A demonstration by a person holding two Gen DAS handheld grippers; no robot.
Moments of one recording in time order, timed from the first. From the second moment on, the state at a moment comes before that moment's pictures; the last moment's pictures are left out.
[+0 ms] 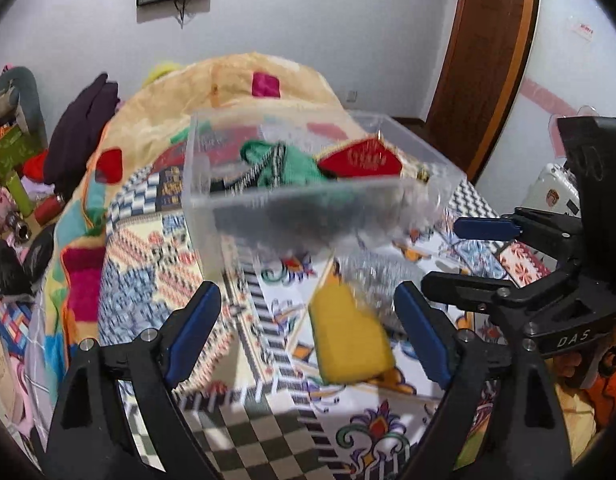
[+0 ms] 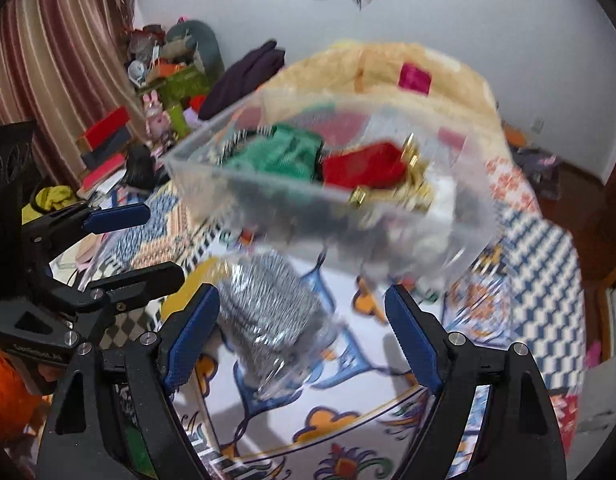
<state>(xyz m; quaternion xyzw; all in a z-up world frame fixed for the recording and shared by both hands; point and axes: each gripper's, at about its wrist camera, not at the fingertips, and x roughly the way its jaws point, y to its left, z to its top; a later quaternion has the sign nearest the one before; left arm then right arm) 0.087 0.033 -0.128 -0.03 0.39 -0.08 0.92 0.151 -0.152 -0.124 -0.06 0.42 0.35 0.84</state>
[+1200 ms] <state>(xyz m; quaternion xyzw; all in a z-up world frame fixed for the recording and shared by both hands) 0.083 0.021 -0.105 -0.07 0.36 -0.12 0.92 0.131 -0.176 -0.079 -0.05 0.36 0.34 0.87</state>
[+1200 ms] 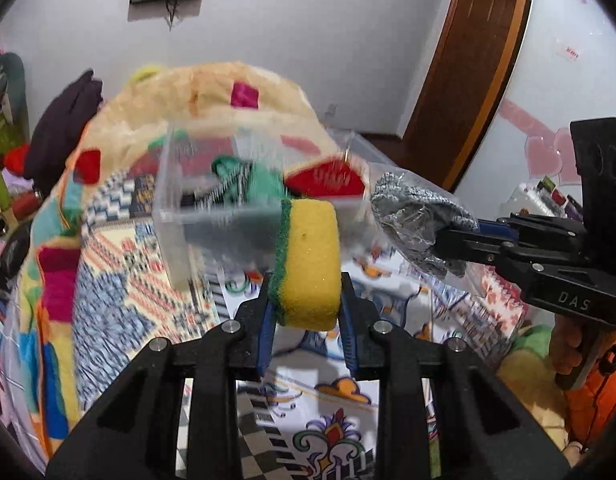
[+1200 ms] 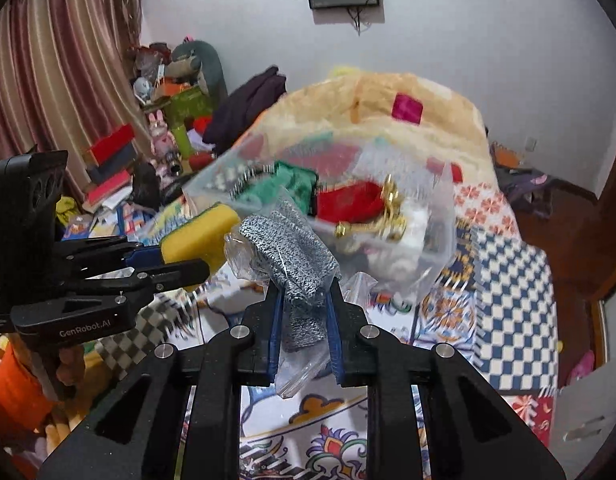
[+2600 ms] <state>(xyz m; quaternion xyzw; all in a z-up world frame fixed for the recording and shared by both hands) 0.197 0.008 -0.112 -0.03 0.38 -0.08 0.92 0.217 -0.153 -0.104 -0.06 0.38 0.28 0.88</state>
